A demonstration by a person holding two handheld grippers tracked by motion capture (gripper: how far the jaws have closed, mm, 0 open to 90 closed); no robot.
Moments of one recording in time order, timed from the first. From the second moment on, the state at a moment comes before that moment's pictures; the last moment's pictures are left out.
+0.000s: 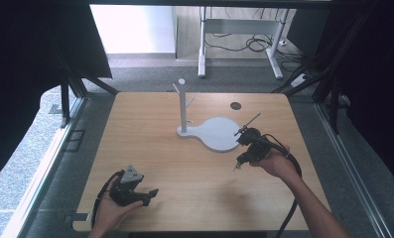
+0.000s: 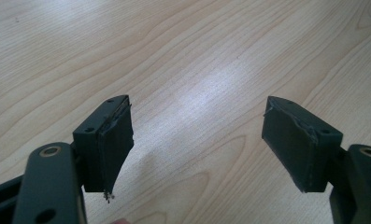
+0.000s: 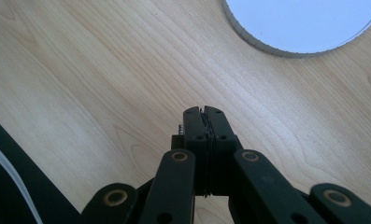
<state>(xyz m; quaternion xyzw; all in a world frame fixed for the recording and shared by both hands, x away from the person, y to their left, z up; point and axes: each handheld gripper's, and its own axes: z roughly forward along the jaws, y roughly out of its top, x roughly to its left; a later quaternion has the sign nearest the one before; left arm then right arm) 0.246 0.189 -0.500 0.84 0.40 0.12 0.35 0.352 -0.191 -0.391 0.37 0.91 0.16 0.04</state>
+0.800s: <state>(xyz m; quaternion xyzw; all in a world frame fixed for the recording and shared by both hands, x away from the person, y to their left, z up) 0.246 0.190 -0.500 0.84 0.40 0.12 0.35 0.374 -0.179 -0.391 0.36 0.92 0.16 0.03</state>
